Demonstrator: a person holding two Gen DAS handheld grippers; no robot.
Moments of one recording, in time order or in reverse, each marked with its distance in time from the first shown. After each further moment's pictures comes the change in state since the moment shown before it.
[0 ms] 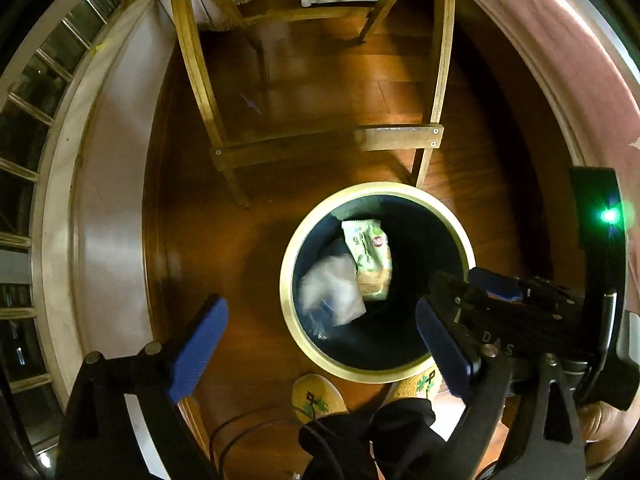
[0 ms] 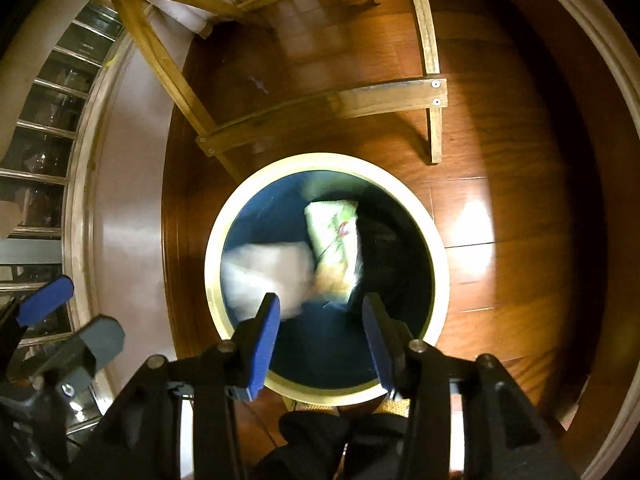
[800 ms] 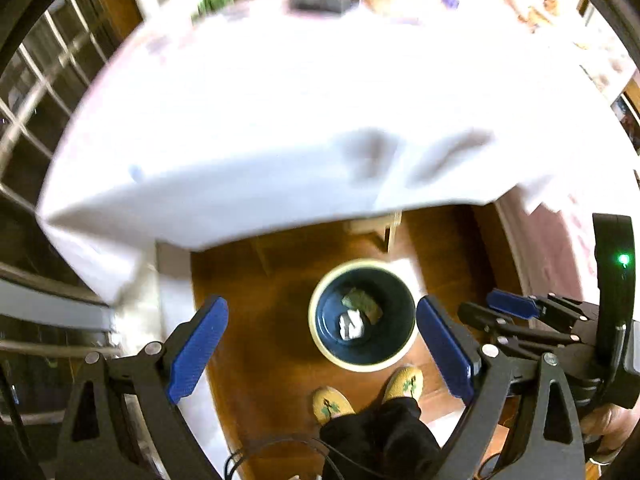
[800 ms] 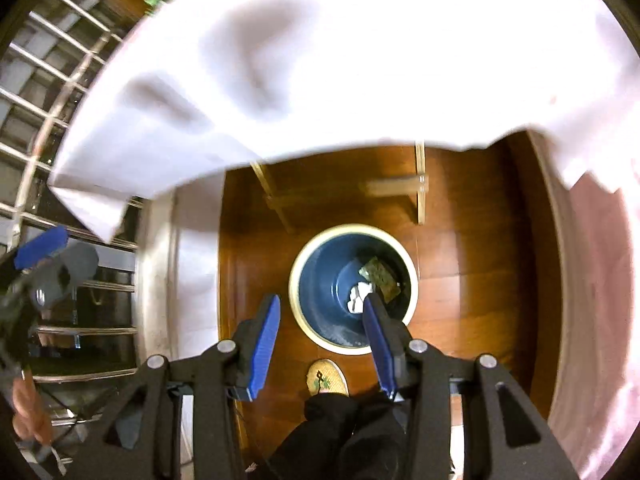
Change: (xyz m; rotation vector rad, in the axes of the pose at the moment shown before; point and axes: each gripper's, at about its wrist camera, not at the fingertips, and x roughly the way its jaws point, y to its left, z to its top) left arm -0.269 0.044 0.035 0.085 -0.226 -0.028; right arm -0.243 0.085 -0.025 -0.065 -0.179 -0.014
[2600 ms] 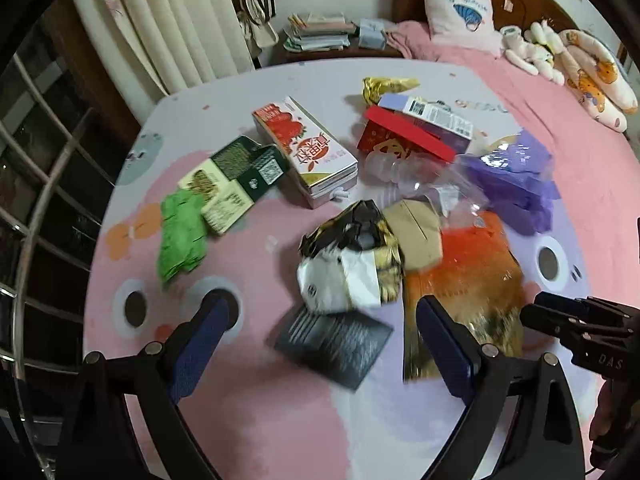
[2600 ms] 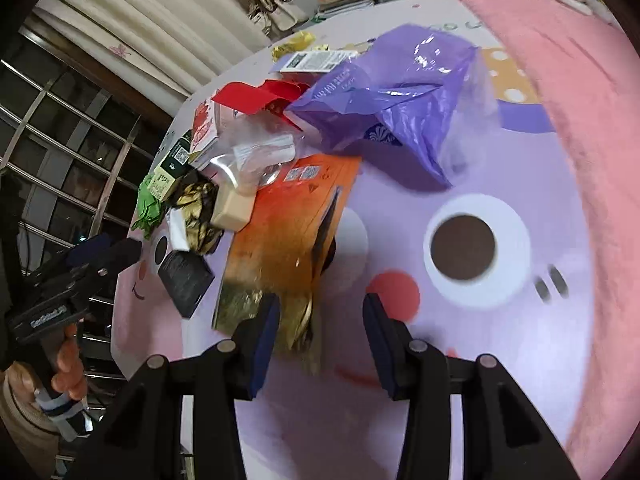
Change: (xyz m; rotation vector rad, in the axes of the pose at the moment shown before) left arm 0.044 -0.005 0.335 -0.108 -0.074 0.109; right arm -0.052 -0.083 0.341 -0.075 -0.077 0.210
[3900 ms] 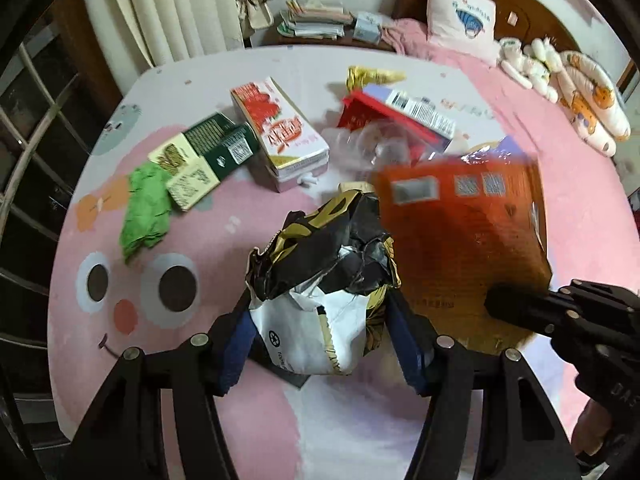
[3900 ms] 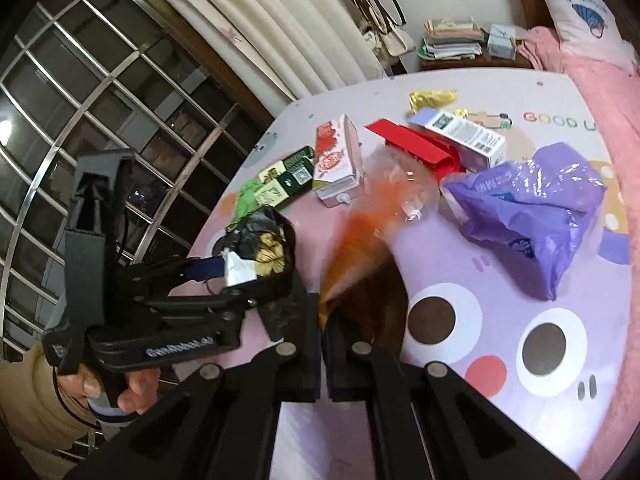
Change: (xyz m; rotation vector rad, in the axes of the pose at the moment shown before) left arm -0.005 -0.008 -0.012 -0.092 0.030 -0.116; right arm -0.026 0.080 0.023 -0.266 -0.070 0.189
